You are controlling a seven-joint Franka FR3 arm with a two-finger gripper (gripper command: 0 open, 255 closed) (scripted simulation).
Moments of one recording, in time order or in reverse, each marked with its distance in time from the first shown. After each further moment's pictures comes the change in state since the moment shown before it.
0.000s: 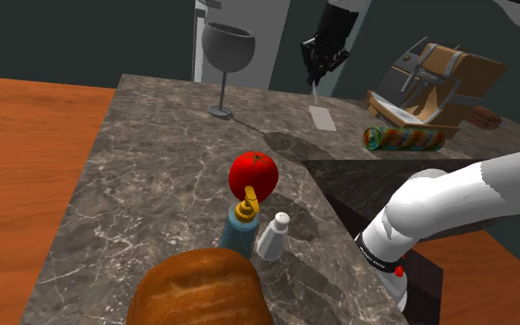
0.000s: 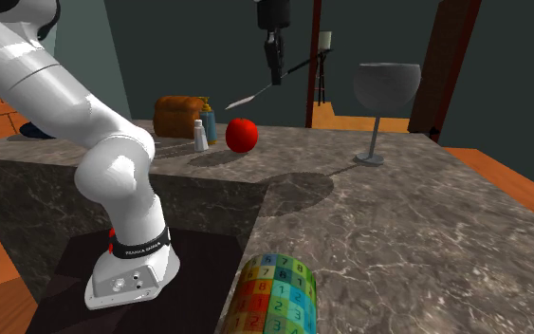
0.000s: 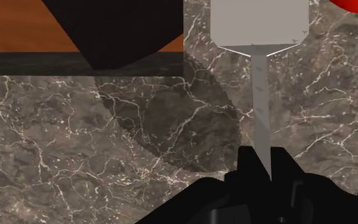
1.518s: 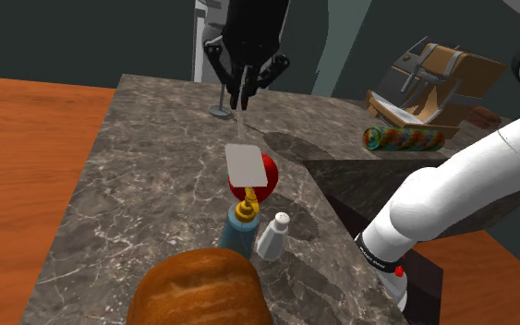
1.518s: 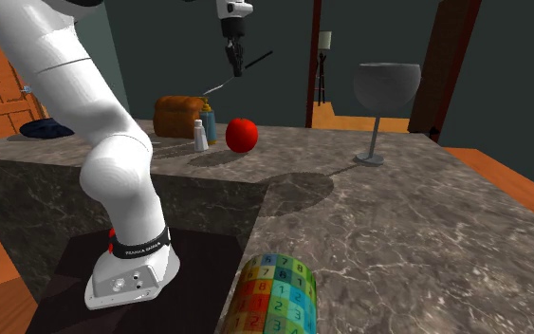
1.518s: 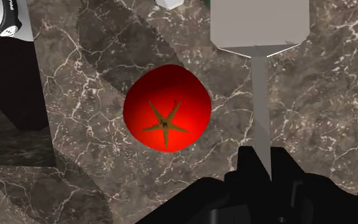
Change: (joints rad) arm 0.086 0.273 0.521 0.315 0.087 -0.012 0.610
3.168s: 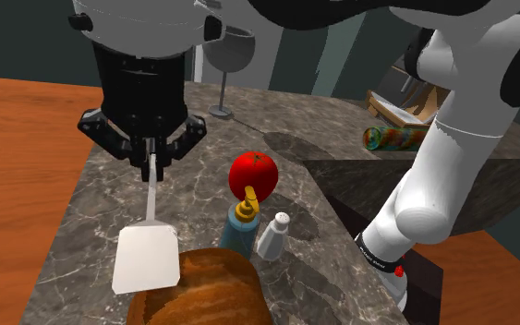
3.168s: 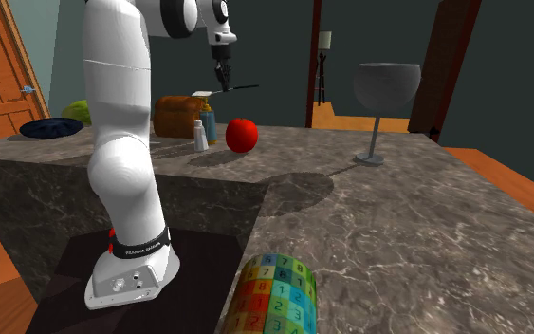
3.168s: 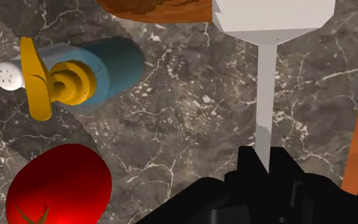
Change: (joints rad) arm 0.149 0.504 0.310 0.226 -0.354 0.098 0.489
